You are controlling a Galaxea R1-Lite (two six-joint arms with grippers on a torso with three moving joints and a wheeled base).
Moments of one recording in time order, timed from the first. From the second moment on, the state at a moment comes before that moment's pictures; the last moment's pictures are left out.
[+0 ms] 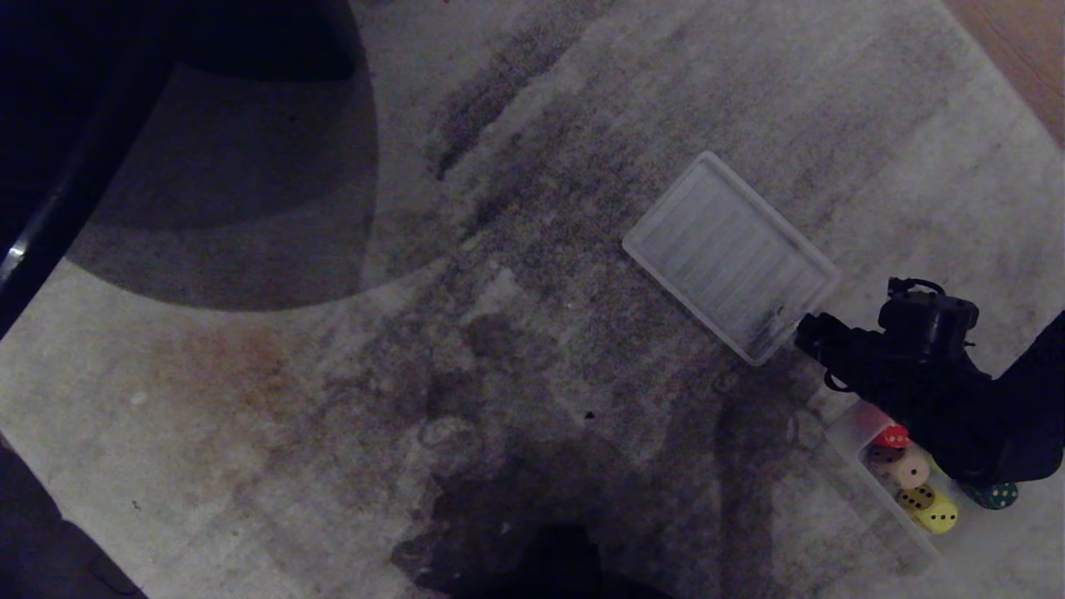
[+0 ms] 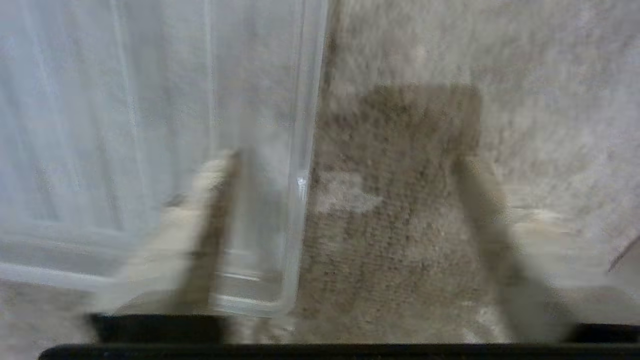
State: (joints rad) left arm -0.01 0.00 0.00 0.00 0.05 -0.05; right arm 0.03 2.06 -0.69 -1.16 -0.11 0.60
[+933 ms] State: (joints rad) left arm -0.01 0.00 0.00 0.00 0.05 -0.05; right arm 0.02 2.08 -0.67 -1.20 -0.12 0.58
